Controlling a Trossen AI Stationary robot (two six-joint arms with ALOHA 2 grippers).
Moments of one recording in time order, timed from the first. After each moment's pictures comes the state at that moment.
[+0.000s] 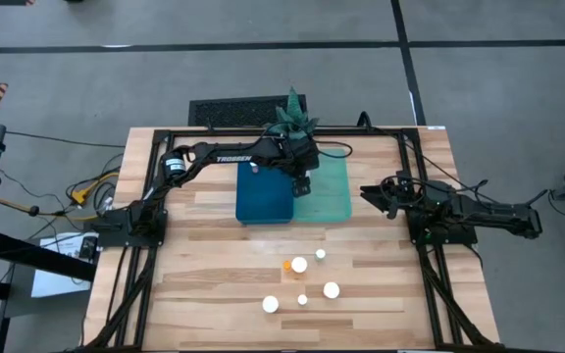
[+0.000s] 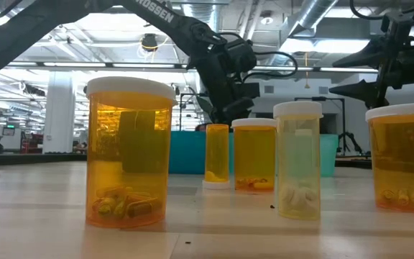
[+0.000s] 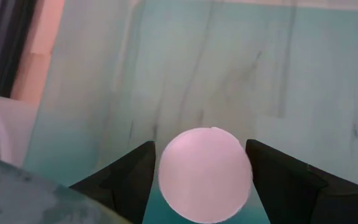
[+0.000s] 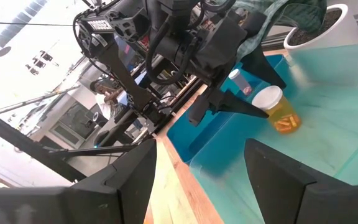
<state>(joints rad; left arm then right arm) 0.31 2.23 1.82 -0.63 -0.05 0.16 -0.13 0.04 0.04 -0.02 0.13 0.79</state>
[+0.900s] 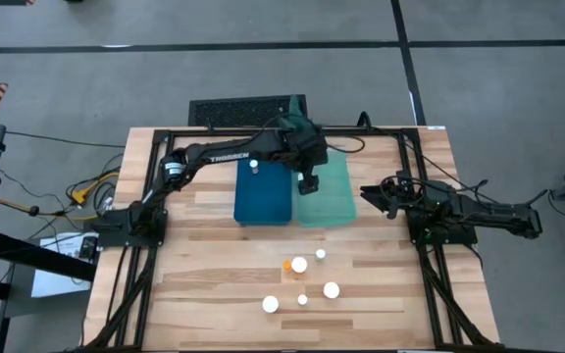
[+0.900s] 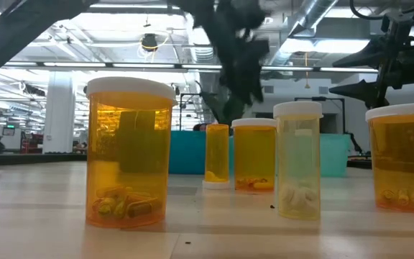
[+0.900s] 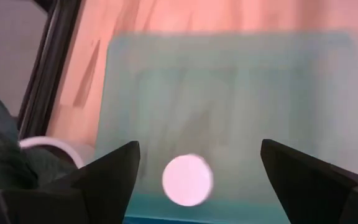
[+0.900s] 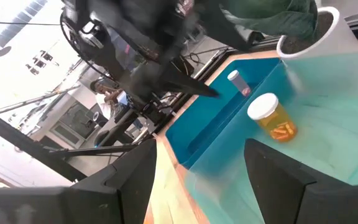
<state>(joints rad) 0.24 2.21 2.16 -0.91 -0.04 0.13 -0.13 0.04 0.04 -0.02 0.13 0.79</state>
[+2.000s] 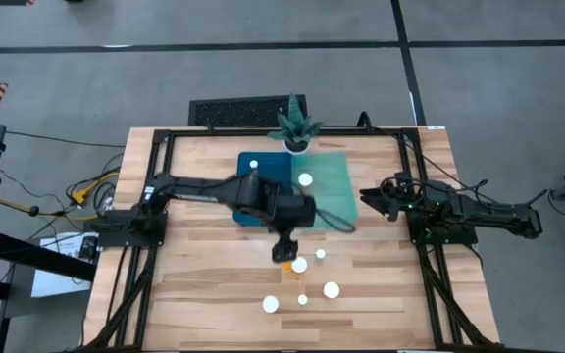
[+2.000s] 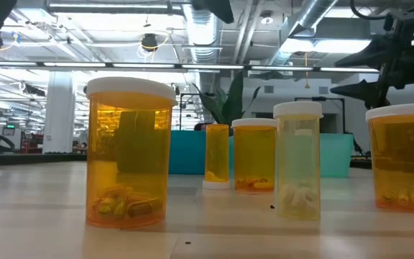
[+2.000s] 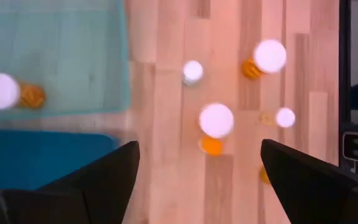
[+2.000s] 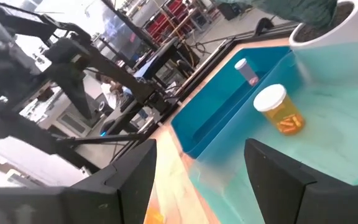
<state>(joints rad) -0.19 2.08 2.28 -1.34 -0.02 -0.24 -0.13 0.04 0.04 -0.05 0.08 0.78</state>
